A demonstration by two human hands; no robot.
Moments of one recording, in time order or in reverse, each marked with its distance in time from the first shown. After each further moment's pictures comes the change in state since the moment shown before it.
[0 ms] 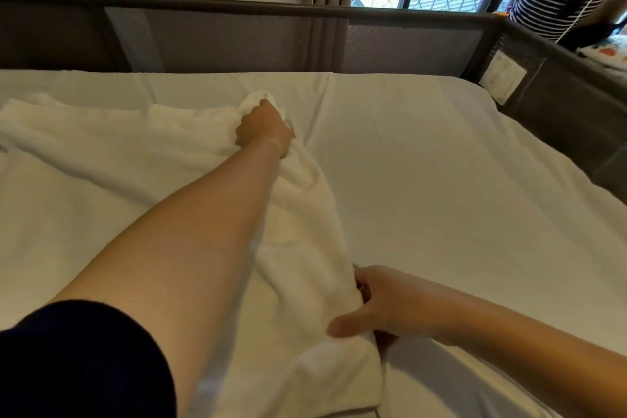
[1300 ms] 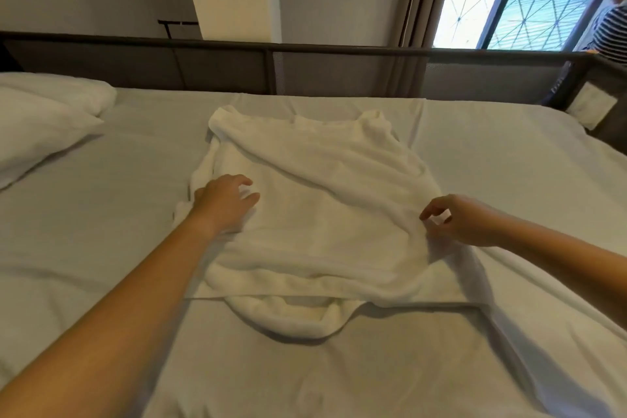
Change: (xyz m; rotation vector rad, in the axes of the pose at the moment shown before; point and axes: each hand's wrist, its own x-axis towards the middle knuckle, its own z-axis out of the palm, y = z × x) left_hand -0.201 -0.355 -0.196 0.000 -0.069 0.067; right_hand -0.021 -0.072 0.060 -0.759 0.553 -0.210
